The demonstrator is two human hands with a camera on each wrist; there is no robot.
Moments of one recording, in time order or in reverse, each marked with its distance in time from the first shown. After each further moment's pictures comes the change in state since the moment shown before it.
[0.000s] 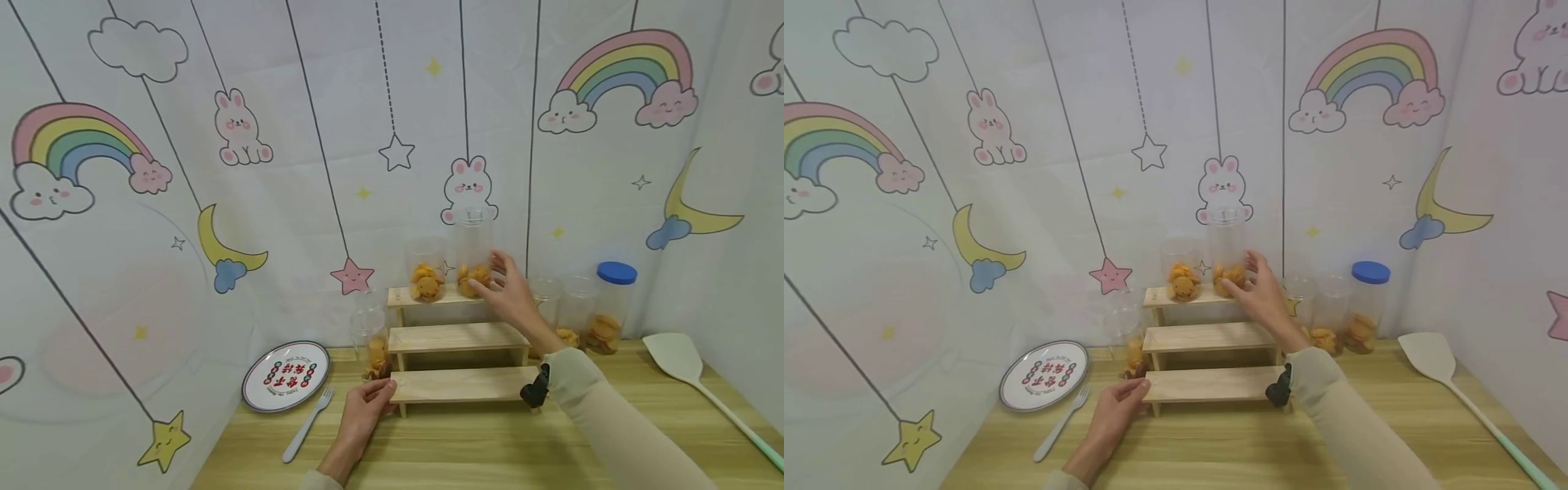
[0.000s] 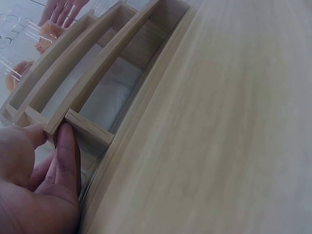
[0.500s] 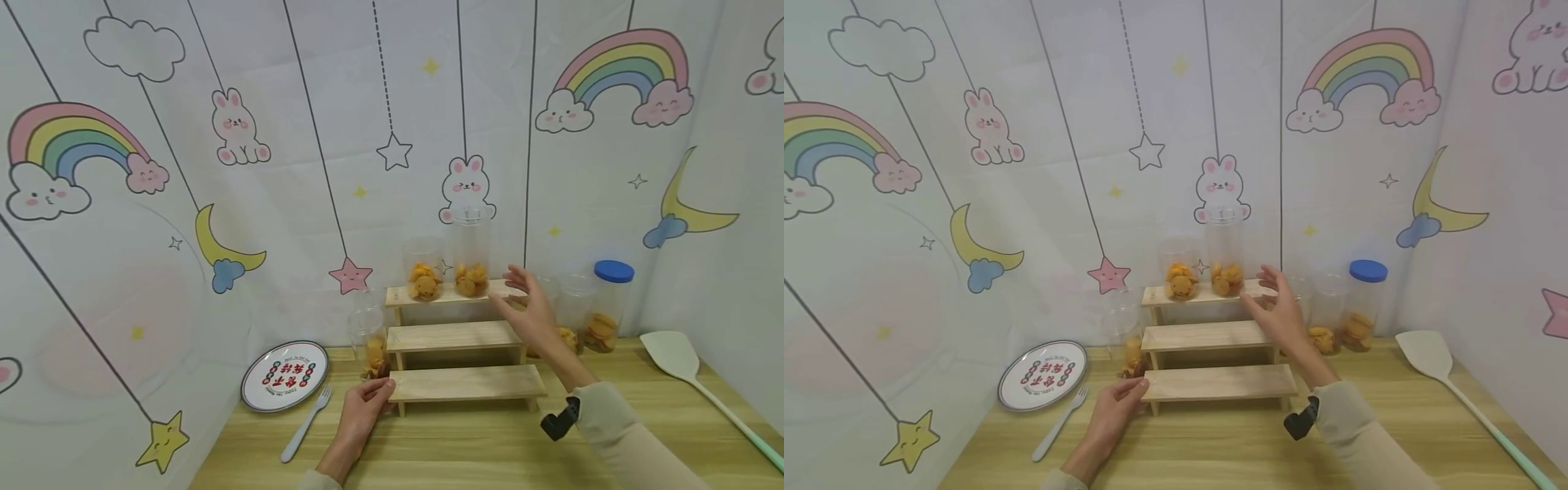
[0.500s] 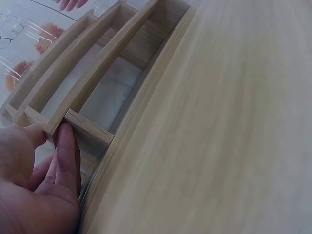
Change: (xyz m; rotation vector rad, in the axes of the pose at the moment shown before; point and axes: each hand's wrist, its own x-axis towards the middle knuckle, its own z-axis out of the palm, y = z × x) left_hand 0.001 0.001 0.000 0.002 0.000 -0.001; right_hand -0.051 0.003 -0.023 0.084 0.077 -0.070
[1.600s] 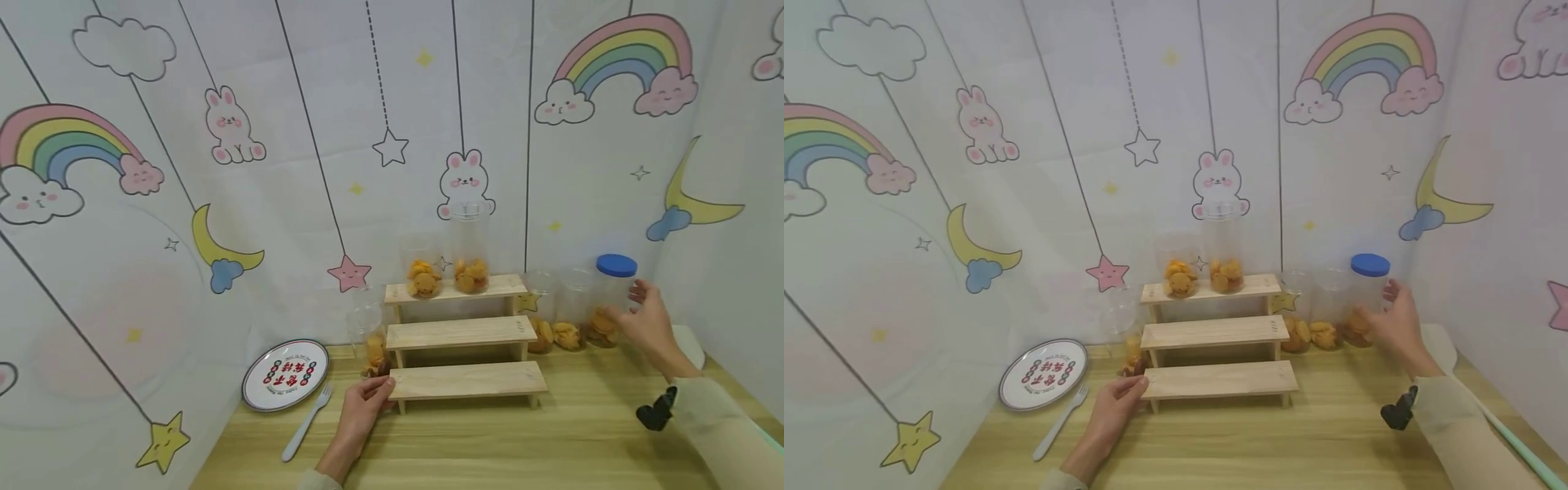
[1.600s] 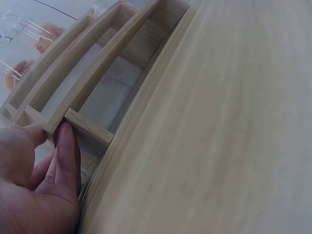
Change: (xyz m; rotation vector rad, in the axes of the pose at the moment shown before) left_hand -0.002 0.002 0.000 0.006 0.000 0.011; right_hand -0.017 0.106 -0.160 -0.284 0.084 0.332
